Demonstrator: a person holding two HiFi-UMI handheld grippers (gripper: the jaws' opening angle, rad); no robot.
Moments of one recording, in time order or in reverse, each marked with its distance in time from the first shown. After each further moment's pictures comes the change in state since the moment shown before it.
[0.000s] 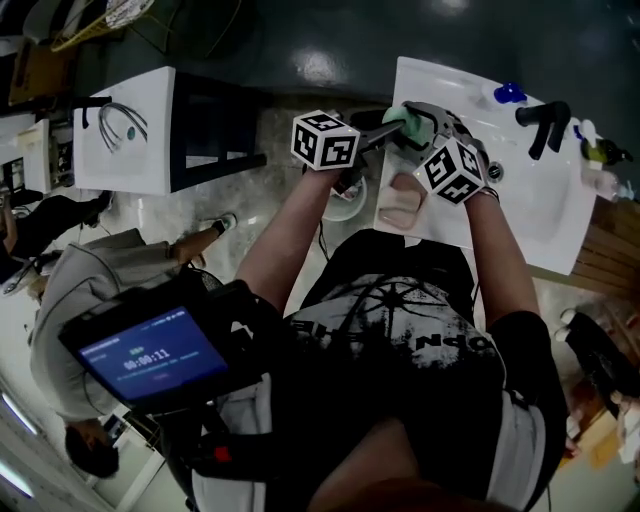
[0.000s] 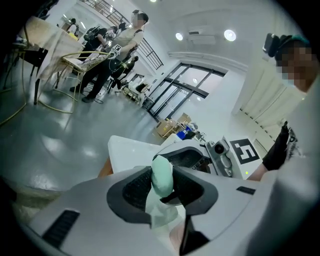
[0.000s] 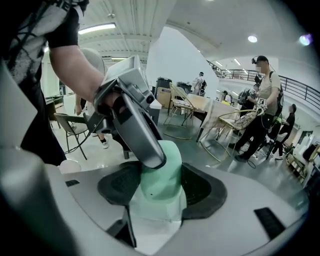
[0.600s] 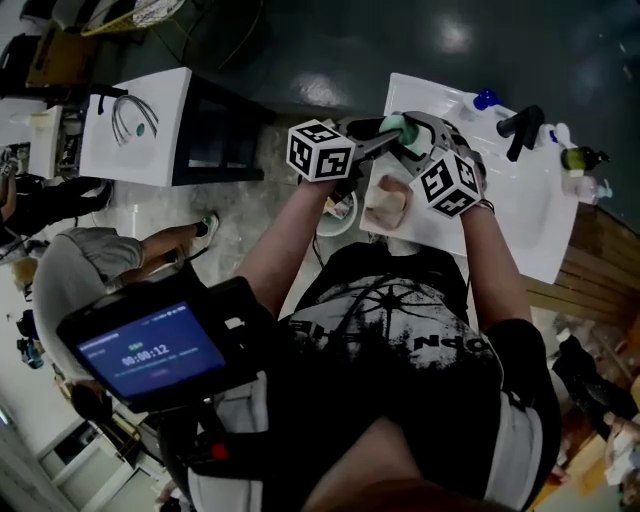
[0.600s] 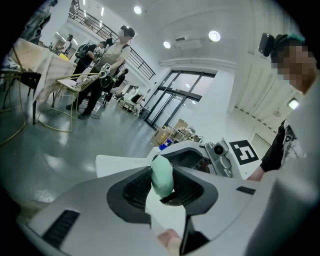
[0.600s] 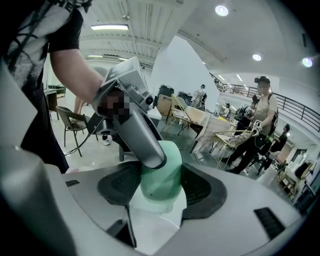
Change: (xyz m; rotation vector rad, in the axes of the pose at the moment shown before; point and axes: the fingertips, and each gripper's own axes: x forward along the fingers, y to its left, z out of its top) left arm -0.018 -0.069 0.029 0.114 -0.103 0.026; right arm -0.066 0.004 0.037 -0.112 -0.071 -0.072
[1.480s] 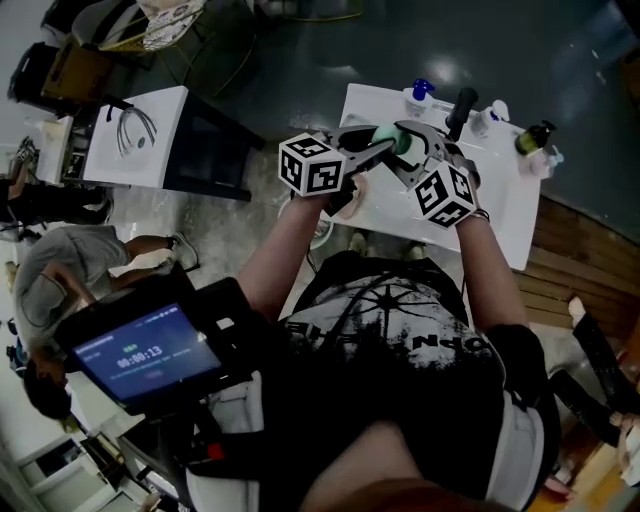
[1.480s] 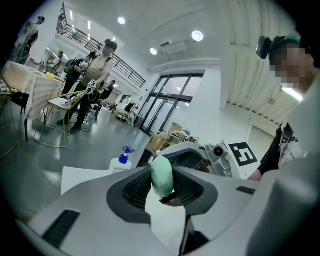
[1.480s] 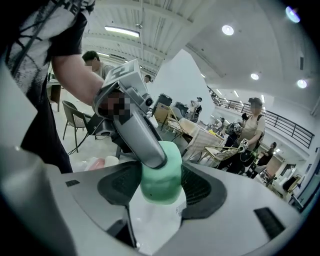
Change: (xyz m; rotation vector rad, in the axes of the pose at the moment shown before) left arm 0.047 -0.141 0.019 0.128 -0.079 0.015; right arm -0.148 0.000 -0.012 -0.100 -0.089 -0.098
